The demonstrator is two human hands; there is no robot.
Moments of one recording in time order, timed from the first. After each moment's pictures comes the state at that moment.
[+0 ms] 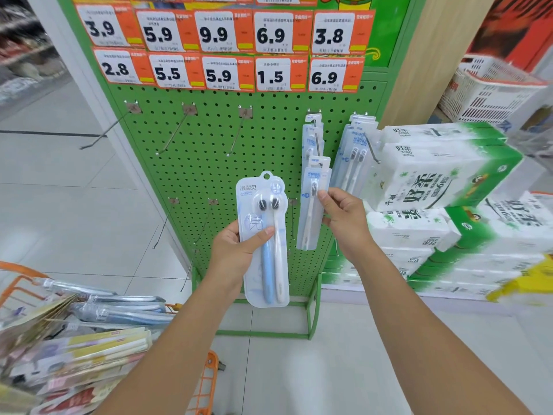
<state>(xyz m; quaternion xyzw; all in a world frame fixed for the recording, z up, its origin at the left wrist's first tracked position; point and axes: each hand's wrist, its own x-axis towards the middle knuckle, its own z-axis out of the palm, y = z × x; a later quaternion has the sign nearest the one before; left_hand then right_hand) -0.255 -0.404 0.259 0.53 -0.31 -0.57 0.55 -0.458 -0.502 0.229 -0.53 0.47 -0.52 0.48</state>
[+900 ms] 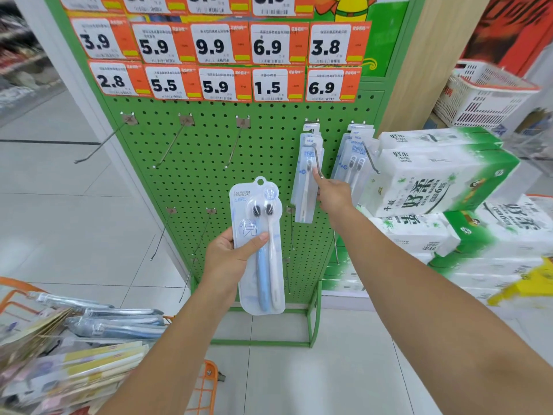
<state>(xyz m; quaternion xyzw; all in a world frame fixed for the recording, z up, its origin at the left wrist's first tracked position) -0.246 -0.416 0.258 0.52 -0.31 -0.57 0.56 -0.434 -0.577 0.255 -0.39 0.64 -0.47 0.47</state>
